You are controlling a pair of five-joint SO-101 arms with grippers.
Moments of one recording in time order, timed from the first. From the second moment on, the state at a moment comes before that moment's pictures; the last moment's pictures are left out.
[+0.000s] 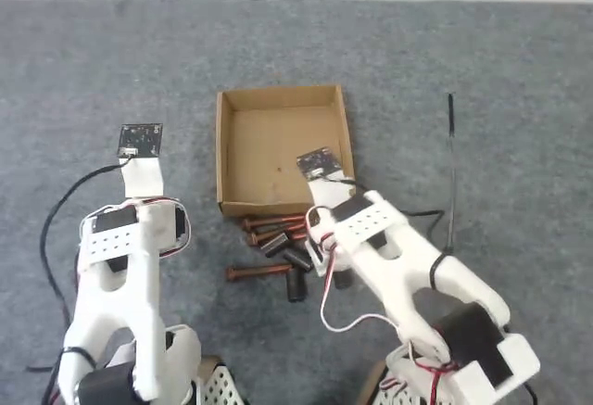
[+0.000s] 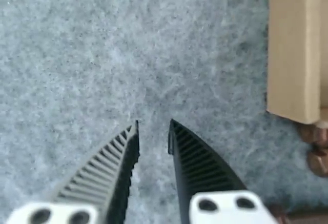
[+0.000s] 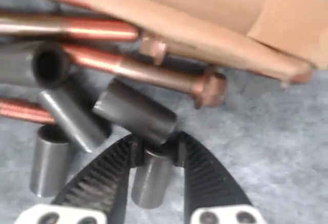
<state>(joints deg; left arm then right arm) -20.0 -27.6 63.4 47.9 -6.8 -33.7 -7.5 47.2 55.6 -7.9</state>
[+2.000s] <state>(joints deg) 3.7 -29.5 63.9 62.2 -22.5 -10.9 -22.7 52.1 53.0 -4.7</state>
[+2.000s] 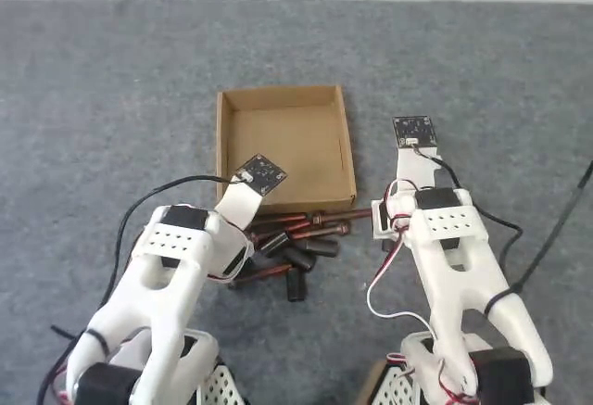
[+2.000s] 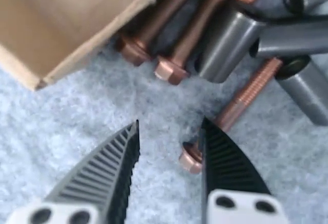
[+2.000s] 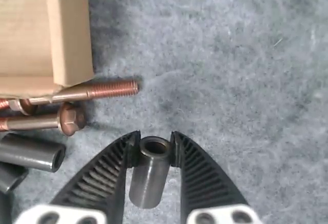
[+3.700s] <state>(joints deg) -16.8 -31.5 41.8 89.1 -39.7 -10.8 -22.7 53.8 49.9 -4.7</state>
